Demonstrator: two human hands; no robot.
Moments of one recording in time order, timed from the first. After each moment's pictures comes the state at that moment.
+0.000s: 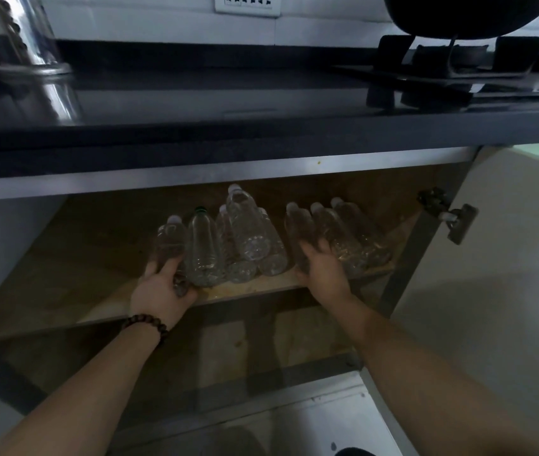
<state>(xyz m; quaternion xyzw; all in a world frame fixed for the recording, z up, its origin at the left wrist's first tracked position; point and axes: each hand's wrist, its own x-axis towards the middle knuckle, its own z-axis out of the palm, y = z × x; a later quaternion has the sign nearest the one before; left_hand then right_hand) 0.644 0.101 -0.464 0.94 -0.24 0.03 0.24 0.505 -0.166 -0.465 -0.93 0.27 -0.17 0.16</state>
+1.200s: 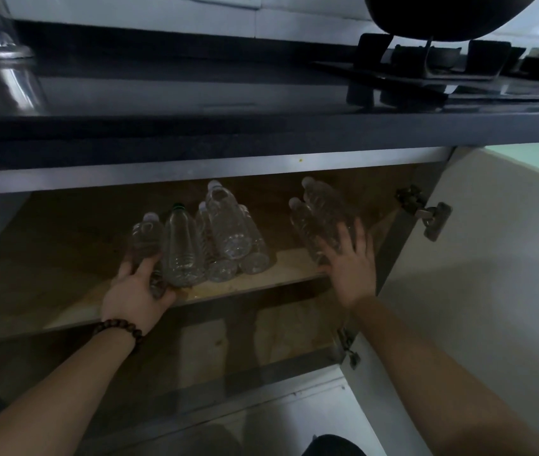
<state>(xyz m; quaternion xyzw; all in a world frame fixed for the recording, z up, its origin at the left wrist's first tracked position) 0.649 0.102 -0.470 0.94 -0.24 0.04 0.24 0.452 -0.217 -0.467 -0.93 0.28 -0.21 -0.13</state>
